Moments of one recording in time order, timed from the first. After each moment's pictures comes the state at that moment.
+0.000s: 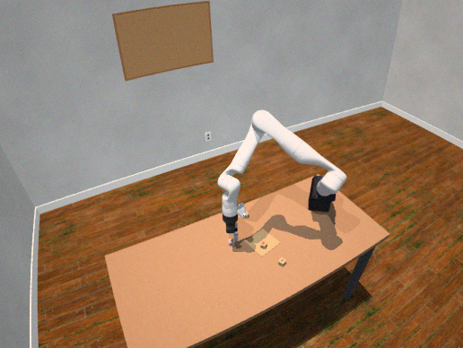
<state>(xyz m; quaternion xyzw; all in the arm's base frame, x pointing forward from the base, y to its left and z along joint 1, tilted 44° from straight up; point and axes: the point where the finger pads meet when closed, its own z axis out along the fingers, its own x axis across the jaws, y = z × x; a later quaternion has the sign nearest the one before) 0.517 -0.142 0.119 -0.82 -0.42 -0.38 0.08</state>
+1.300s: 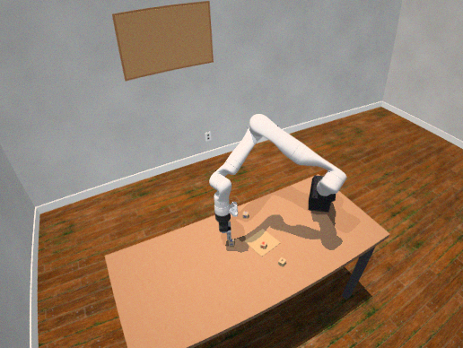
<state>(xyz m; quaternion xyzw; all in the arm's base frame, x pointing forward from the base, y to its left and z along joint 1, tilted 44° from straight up) 0.539 -0.170 0.116 -0.82 -0.42 -0.37 0.08</state>
